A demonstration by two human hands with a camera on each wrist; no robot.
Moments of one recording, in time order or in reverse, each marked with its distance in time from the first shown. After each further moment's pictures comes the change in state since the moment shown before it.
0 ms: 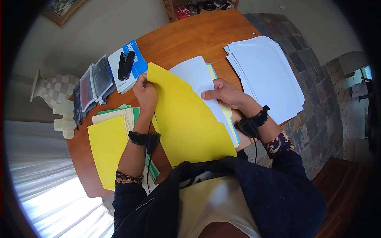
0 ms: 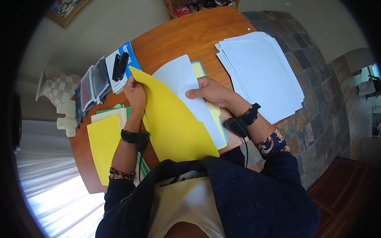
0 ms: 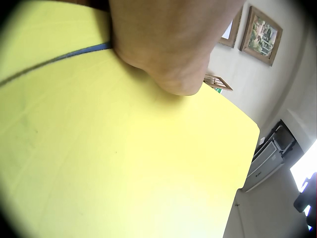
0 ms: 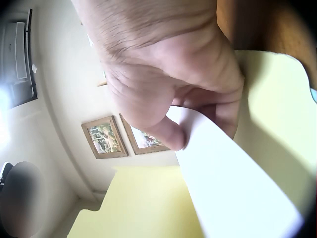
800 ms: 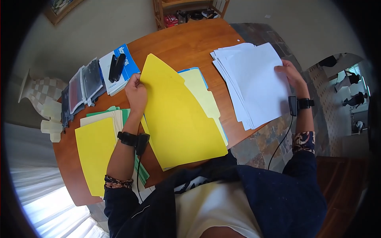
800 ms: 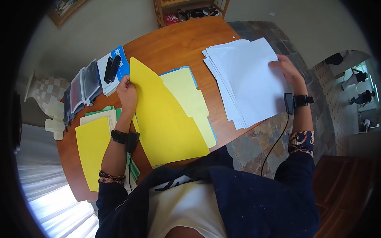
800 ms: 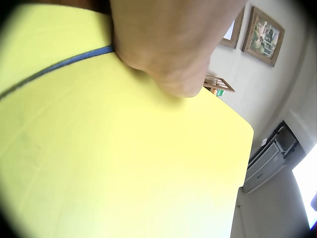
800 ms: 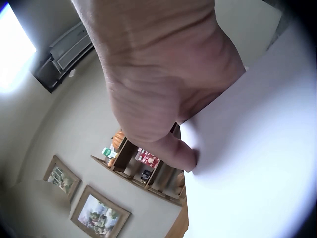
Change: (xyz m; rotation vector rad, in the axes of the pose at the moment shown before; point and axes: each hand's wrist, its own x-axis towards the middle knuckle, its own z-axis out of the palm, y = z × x) left_hand 0.002 -0.002 -0.001 -0.013 -0.036 0.055; right_hand -0.181 -0.114 -0.188 -0.647 0.847 -0.061
